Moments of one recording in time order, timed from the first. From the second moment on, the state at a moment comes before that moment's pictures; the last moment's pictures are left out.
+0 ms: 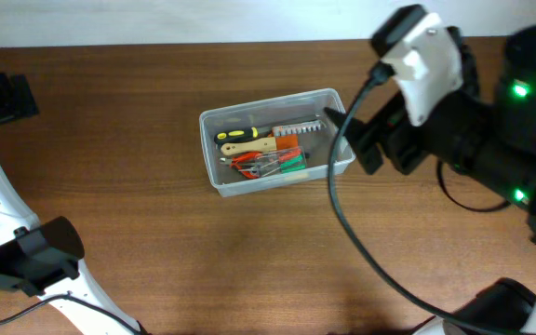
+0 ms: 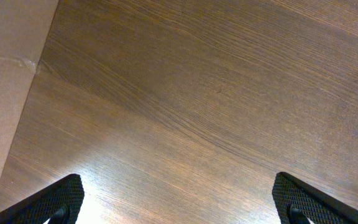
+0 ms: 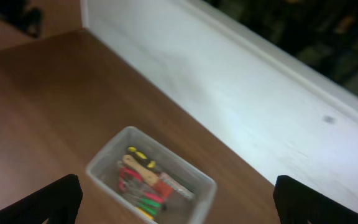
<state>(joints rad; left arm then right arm) 0.45 2.13 2.63 -1.68 -0.10 0.07 0.54 1.66 2.81 -1.57 -0.02 -0.30</state>
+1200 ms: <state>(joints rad) 0.45 2.13 2.63 -1.68 -0.10 0.07 0.20 0.43 1.20 -0.89 -0.01 0.00</state>
